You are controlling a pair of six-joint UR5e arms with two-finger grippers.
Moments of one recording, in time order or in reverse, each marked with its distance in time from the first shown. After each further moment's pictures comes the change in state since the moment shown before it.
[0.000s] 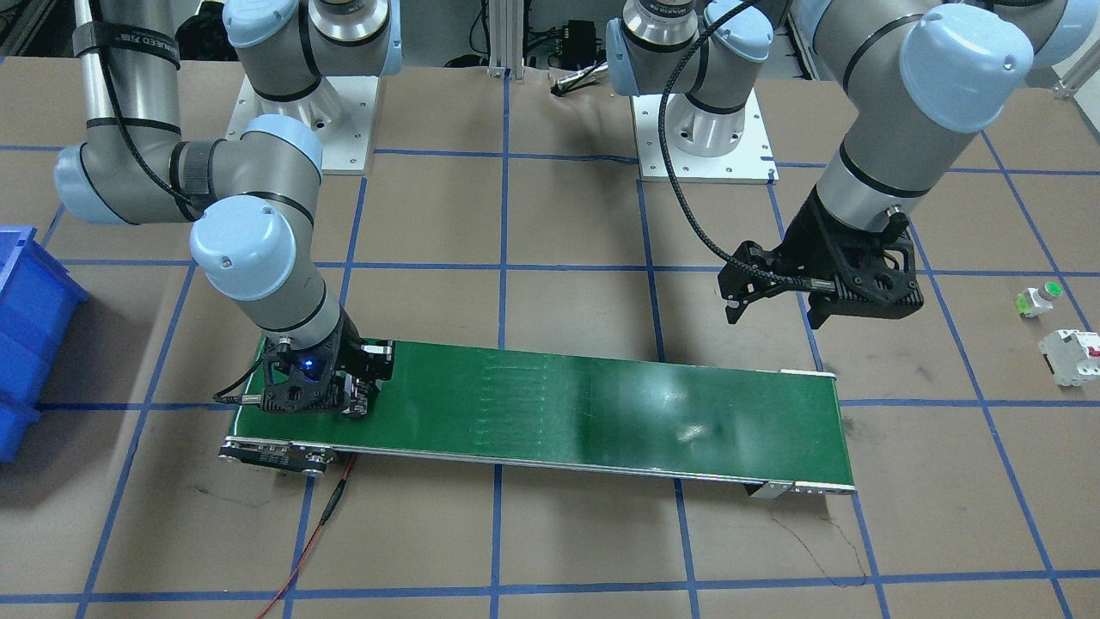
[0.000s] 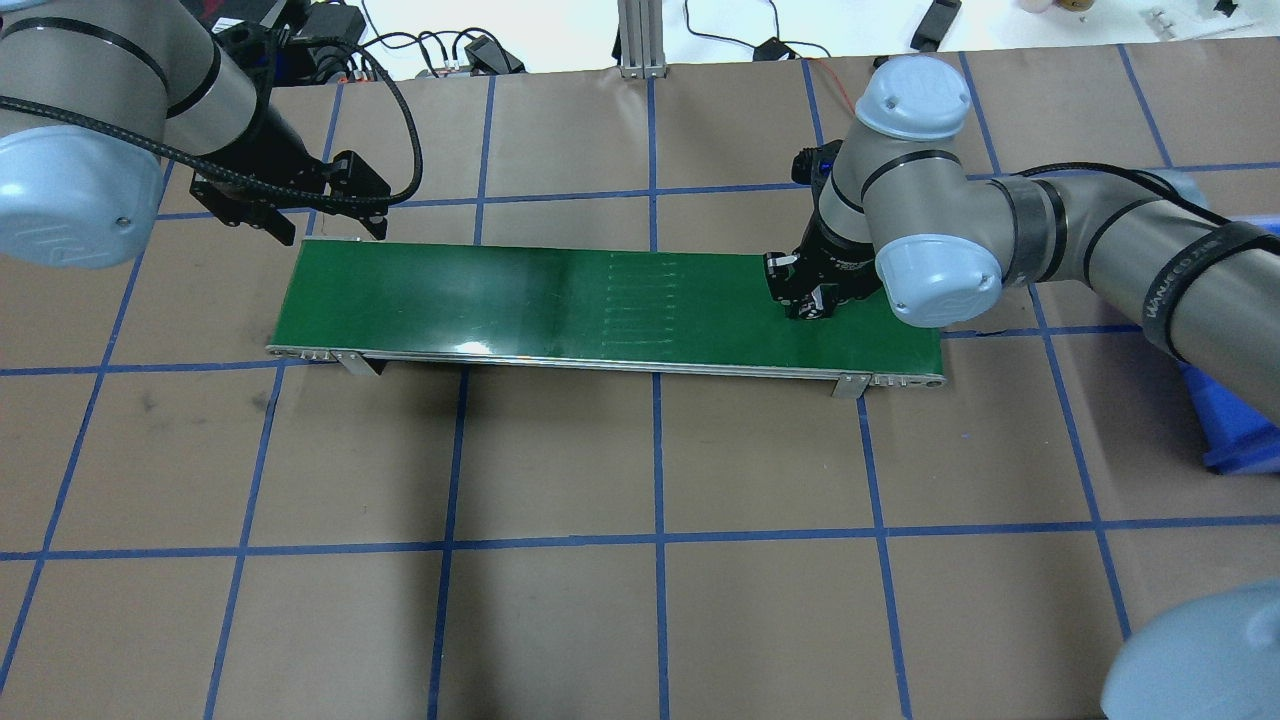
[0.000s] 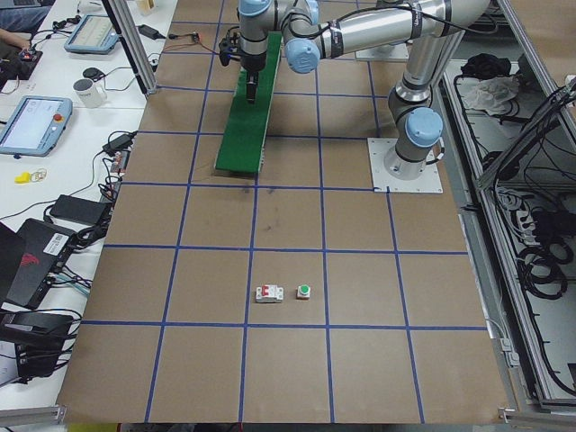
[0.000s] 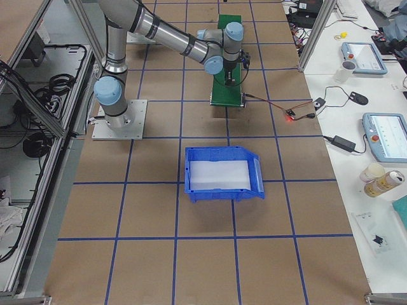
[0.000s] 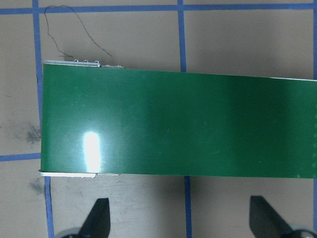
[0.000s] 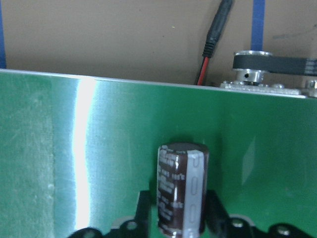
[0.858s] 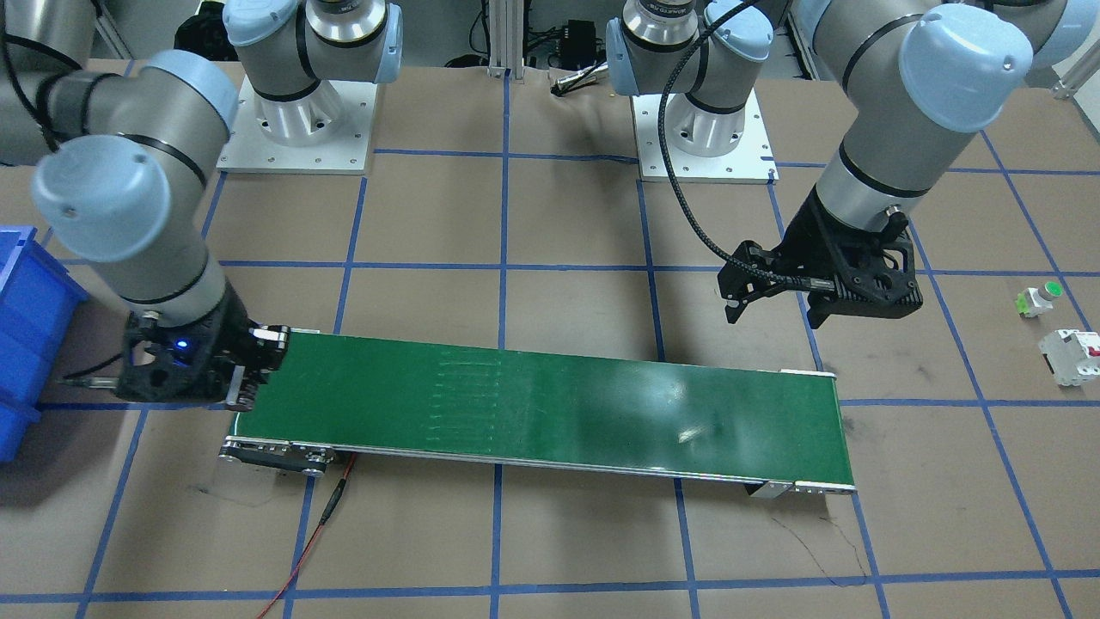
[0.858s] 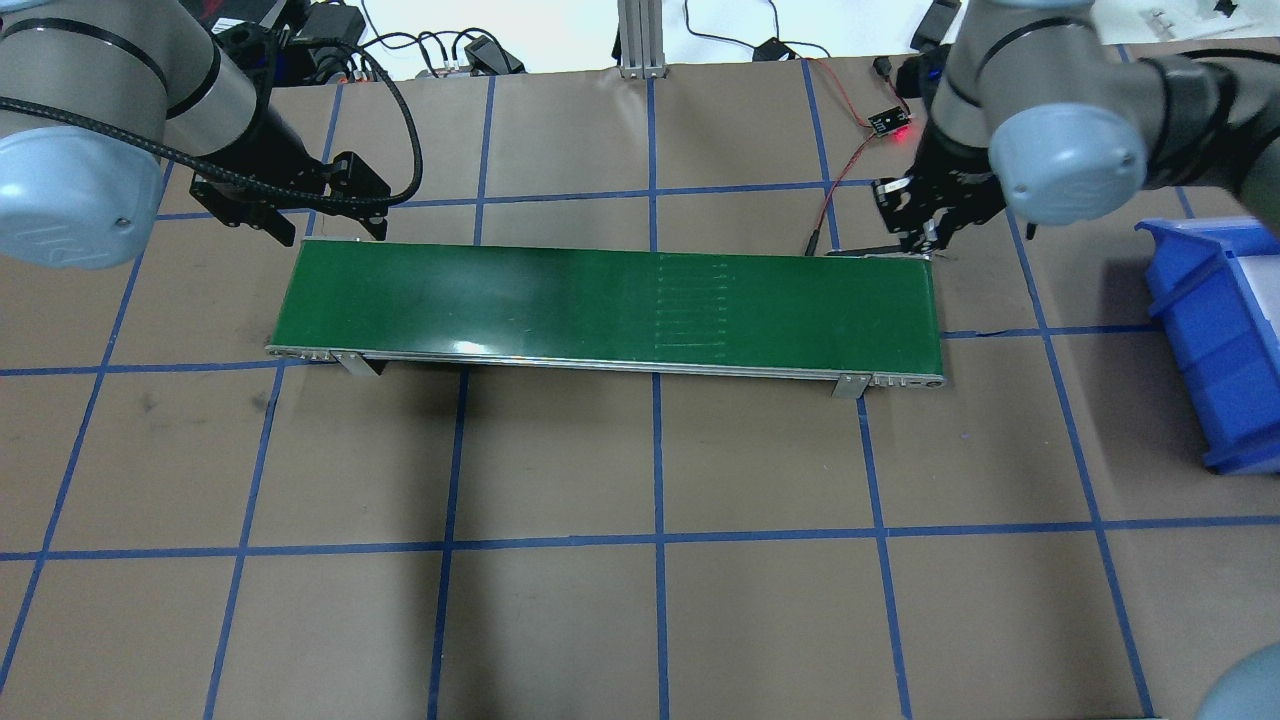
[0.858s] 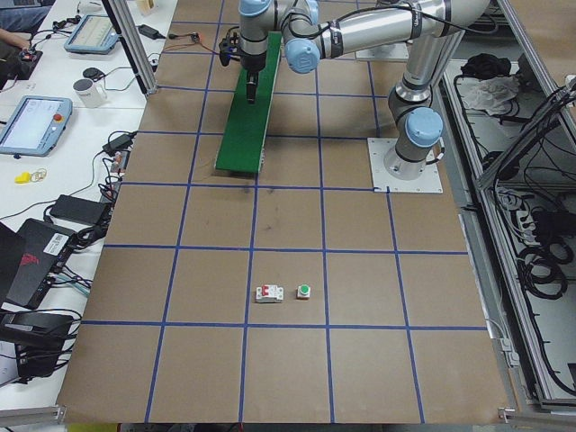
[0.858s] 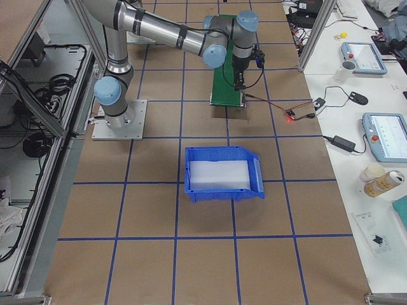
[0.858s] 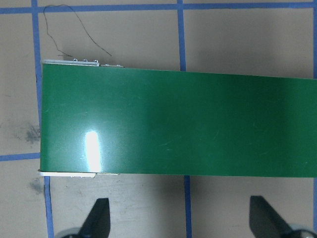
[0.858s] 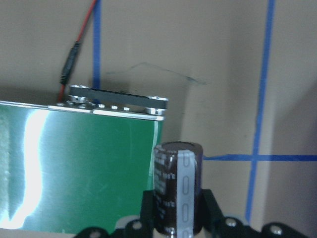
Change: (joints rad) left arm 0.000 -0.001 0.000 -0.001 0.000 0.001; right arm -0.205 -0.110 -0.177 0.281 -0.146 -0.235
